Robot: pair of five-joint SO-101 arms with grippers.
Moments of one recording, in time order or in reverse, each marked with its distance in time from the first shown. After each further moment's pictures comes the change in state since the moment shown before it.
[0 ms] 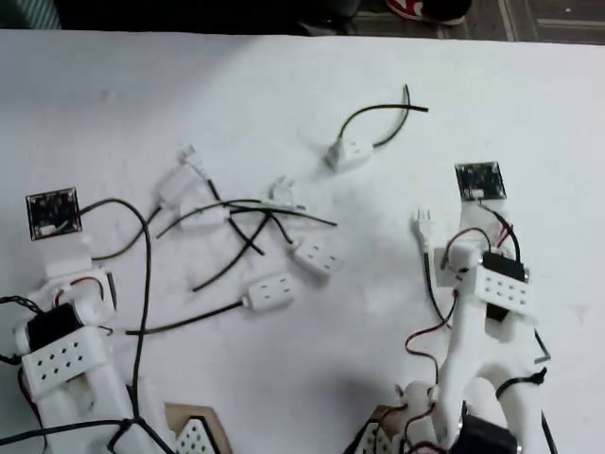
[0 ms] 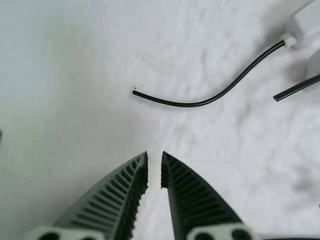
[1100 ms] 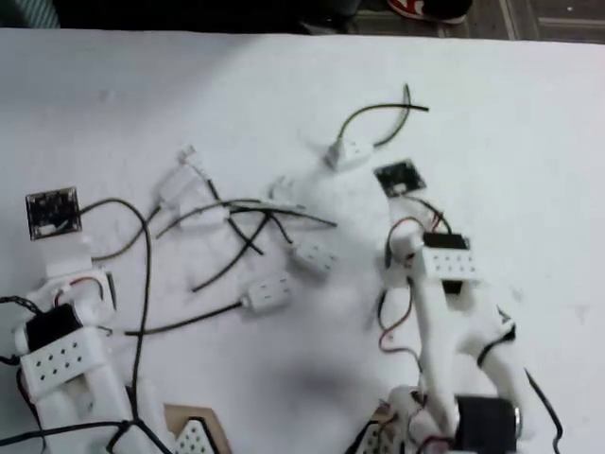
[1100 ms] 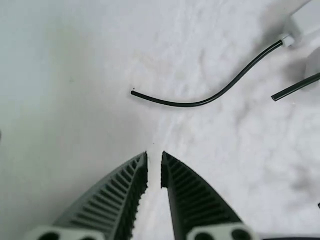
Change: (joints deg) left arm 0.4 0.0 0.0 0.0 0.0; right arm -22.6 4.0 -4.4 6.3 -4.4
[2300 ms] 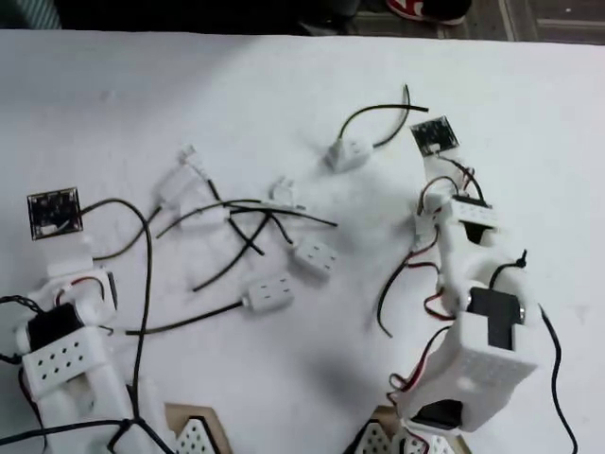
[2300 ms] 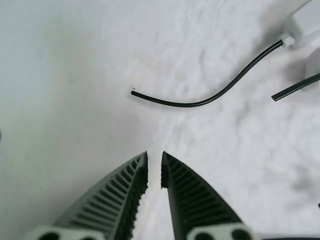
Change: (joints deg) left arm 0.0 0.0 0.0 0.0 0.0; right arm 15.5 36.6 -22.7 -24.4 11.2
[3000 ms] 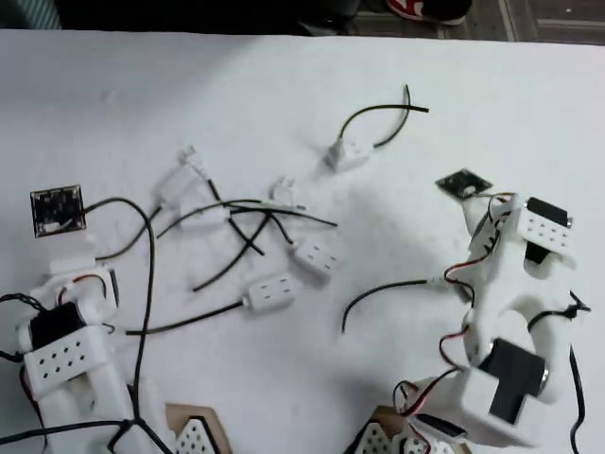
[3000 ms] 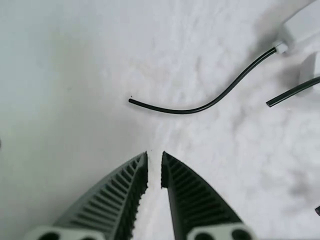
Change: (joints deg) left arm 1.0 0.0 0.0 -1.4 0.0; right arm 11.5 -19.1 -1.1 55.3 27.0
